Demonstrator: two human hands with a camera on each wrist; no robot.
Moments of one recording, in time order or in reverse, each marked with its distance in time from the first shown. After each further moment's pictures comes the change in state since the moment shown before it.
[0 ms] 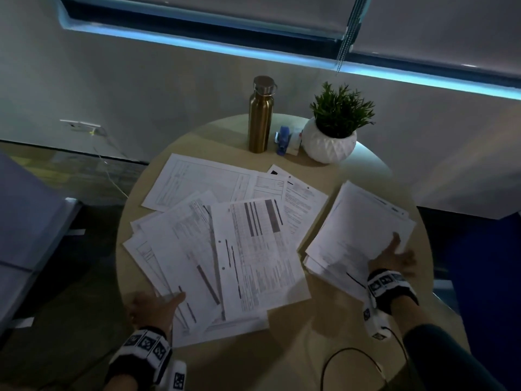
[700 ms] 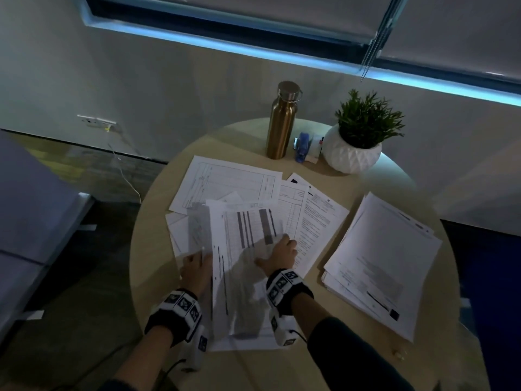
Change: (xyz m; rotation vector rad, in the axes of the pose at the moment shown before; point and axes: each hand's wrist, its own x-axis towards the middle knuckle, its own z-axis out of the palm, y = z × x) left_hand -0.090 0.145 -0.017 0.072 -0.175 0.363; right_hand -0.145 -0.174 0.130 0.018 -0.370 -0.366
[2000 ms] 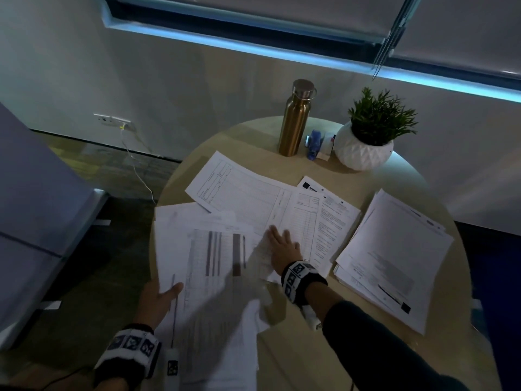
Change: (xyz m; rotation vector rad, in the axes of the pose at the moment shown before) left_hand -0.060 -0.074 -0.089 -0.413 0.047 -0.010; right_hand -0.007 0.006 0.002 -0.427 -0.302 -0.469
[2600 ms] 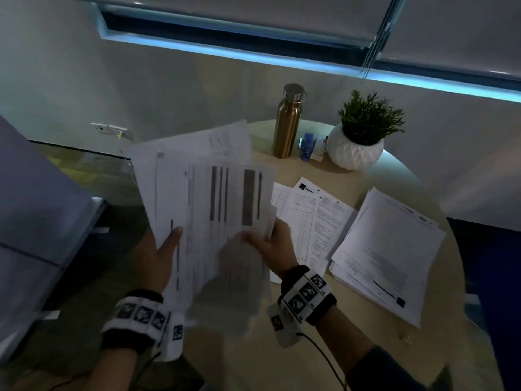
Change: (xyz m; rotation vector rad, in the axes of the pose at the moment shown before) left_hand -0.028 0.104 0.015 -0.213 0.157 0.449; right_hand -0.086 -0.067 -0.068 1.097 0.428 -0.345
